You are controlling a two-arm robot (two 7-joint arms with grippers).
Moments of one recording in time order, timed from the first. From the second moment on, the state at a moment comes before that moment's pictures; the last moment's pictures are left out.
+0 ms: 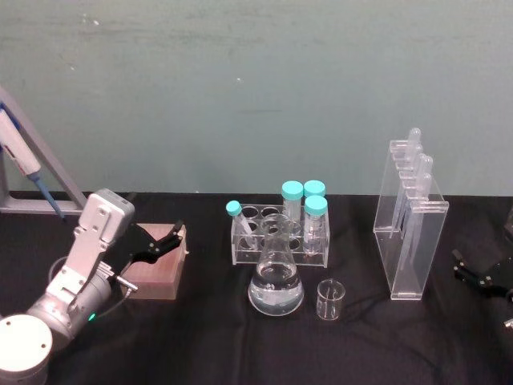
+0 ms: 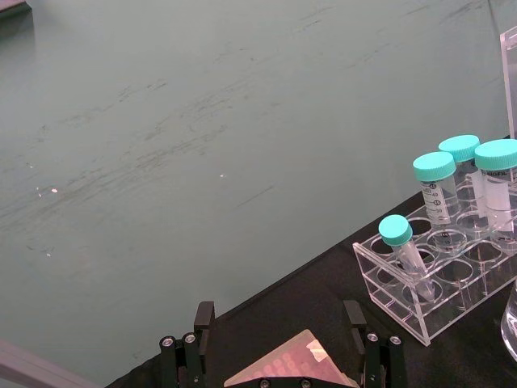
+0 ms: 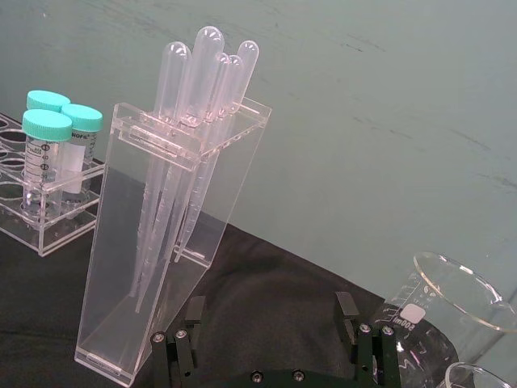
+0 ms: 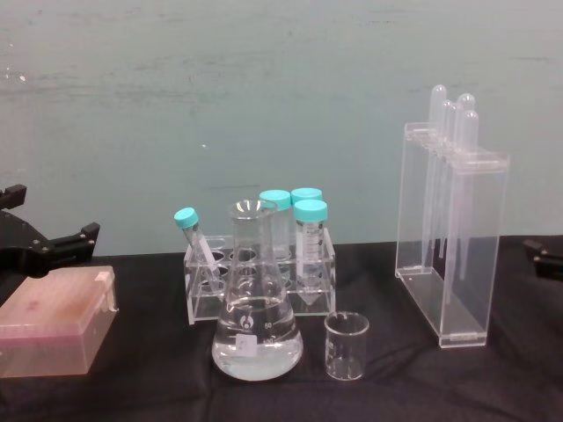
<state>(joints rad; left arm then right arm) -0.20 0.60 0.45 -1.41 -0.25 -0.12 0.03 0.20 0.60 -0.45 -1.41 0.25 -0.12 -0.03</state>
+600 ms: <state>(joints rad) -0.20 0.60 0.45 -1.41 -0.25 -0.12 0.03 0.20 0.60 -0.45 -1.41 0.25 -0.12 -0.03</state>
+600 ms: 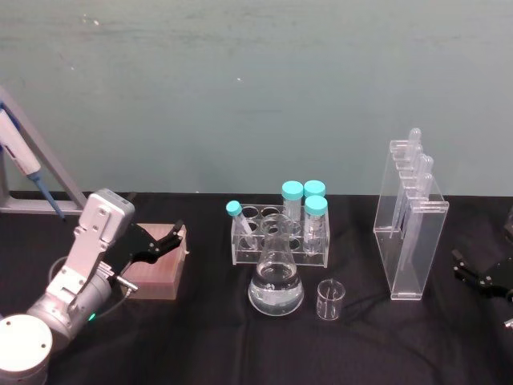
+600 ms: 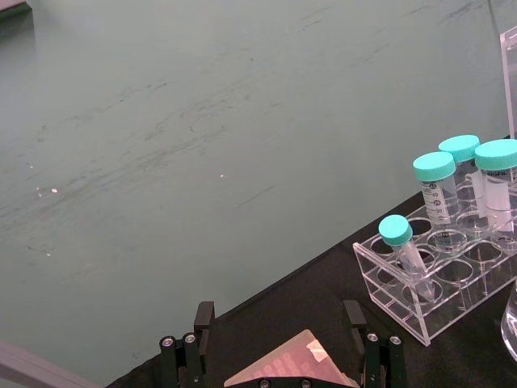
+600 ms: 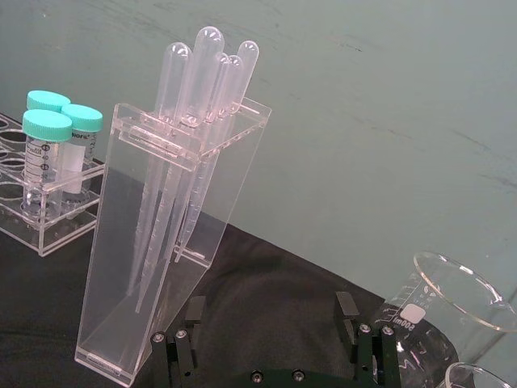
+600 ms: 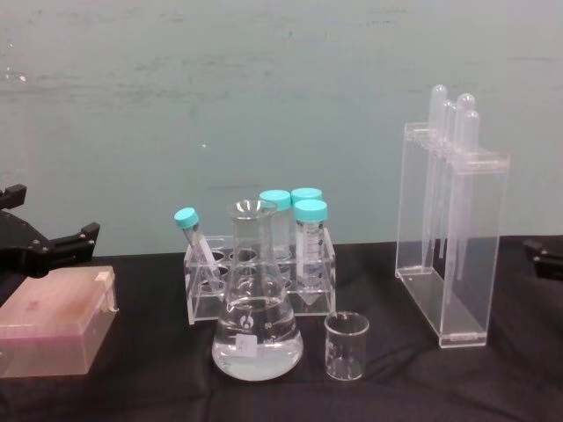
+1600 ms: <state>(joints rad) -0.20 0.60 0.45 -1.41 -0.25 -0.12 0.03 0.20 0.60 -0.45 -1.41 0.25 -0.12 -0.03</state>
